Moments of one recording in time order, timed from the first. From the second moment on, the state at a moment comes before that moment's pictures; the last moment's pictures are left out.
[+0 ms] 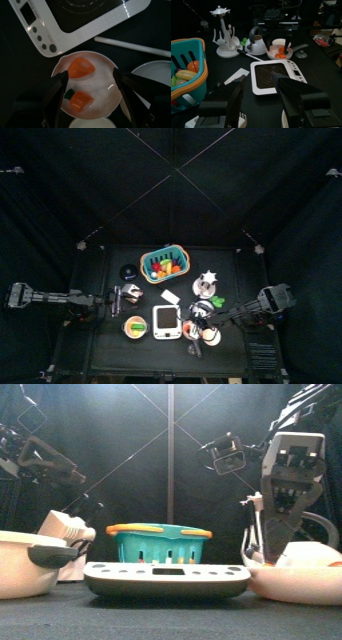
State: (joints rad) left arm 0.11 -0.75 1.36 0.19 -0.46 -0.09; right arm 0.26 -0.06 0.68 -0.39 0.51 0.91
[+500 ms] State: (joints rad) left arm 0.31 -0.86 1.26 0.03 -0.44 -0.09; right arm -0.30 0.12 0.10 -0.49 0.60 0.90
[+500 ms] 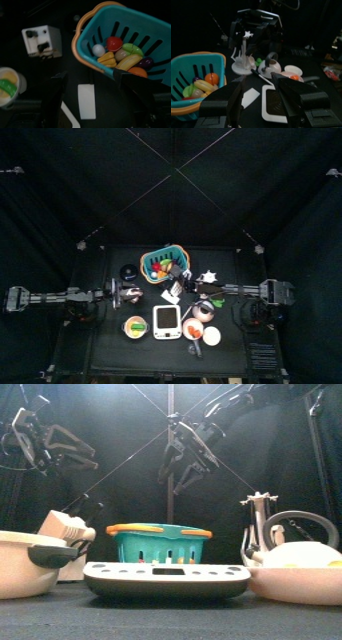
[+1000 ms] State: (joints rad) left arm 0.33 -0.93 1.31 0.03 -0.34 -0.09; right arm -0.46 0.58 -0.52 0.06 1.22 0.14
